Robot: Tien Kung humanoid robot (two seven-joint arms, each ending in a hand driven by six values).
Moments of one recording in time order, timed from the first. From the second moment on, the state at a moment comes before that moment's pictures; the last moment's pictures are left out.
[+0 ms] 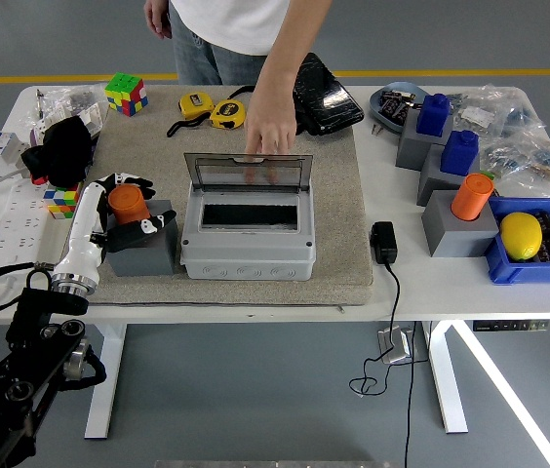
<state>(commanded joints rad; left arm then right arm) -0.23 0.10 -1.20 -1.07 1.29 0.30 -0.35 0.15 -0.11 1.75 0.18 -1.49 -0.15 -0.12</state>
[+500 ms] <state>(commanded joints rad) -0.23 0.09 -1.20 -1.07 1.28 0.33 -0.36 0.15 -0.11 1.75 0.18 -1.49 -0.15 -0.12</state>
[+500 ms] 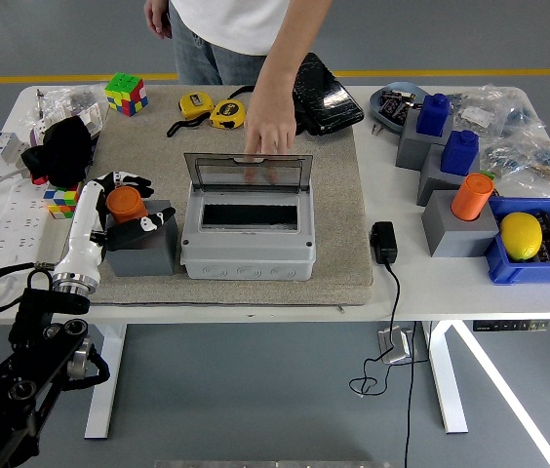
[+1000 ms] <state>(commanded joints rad) -0.23 0.08 -1.19 -1.06 1.27 0.35 -0.37 0.15 -0.11 1.75 0.18 -1.49 -0.15 -0.12</state>
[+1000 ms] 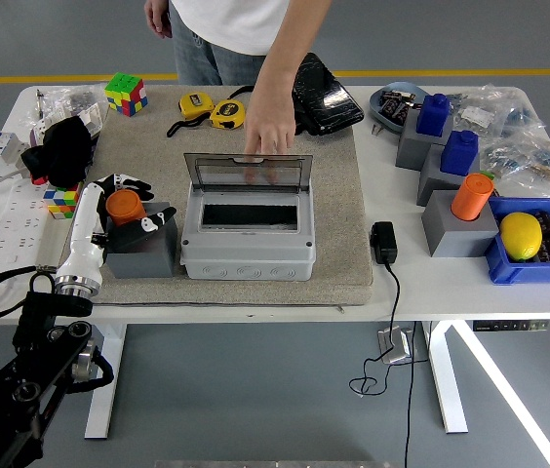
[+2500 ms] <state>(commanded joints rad) -0.25 0.07 -1.17 -1.04 1.22 0.45 -0.43 0.16 -0.11 1.75 0.18 -1.49 -0.15 -0.12</state>
